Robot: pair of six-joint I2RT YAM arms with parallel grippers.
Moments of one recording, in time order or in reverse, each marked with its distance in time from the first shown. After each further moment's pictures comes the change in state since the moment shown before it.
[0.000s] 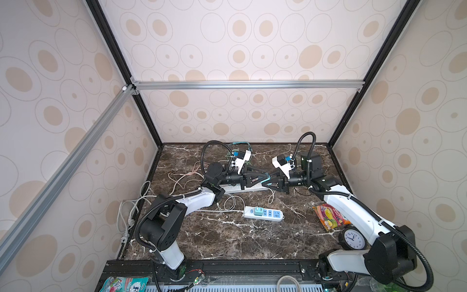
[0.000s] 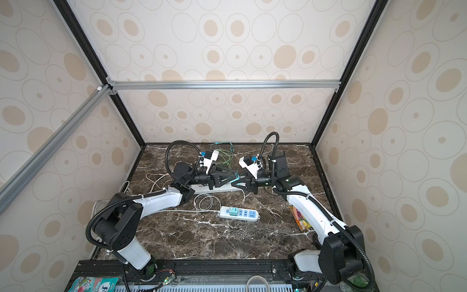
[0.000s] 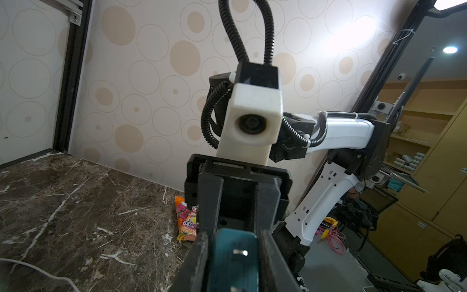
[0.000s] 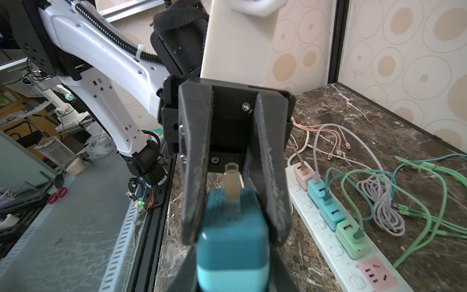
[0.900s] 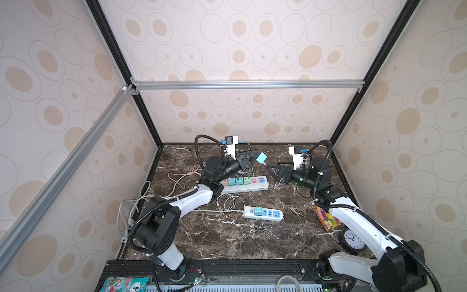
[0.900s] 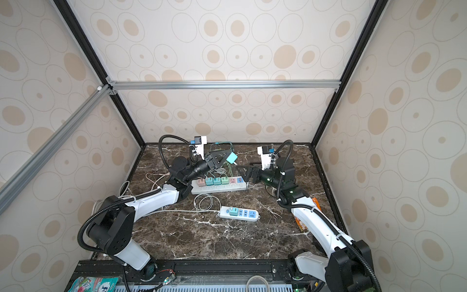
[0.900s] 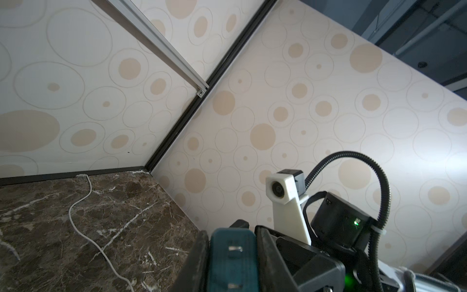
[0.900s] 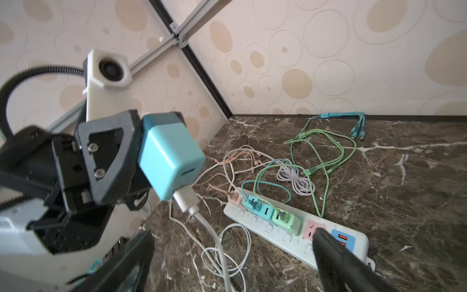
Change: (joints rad) left arm 0.025 -0.057 0.073 -0.179 -0.567 -0.193; right arm 0.003 -0.137 -0.176 0.409 0.594 0.810
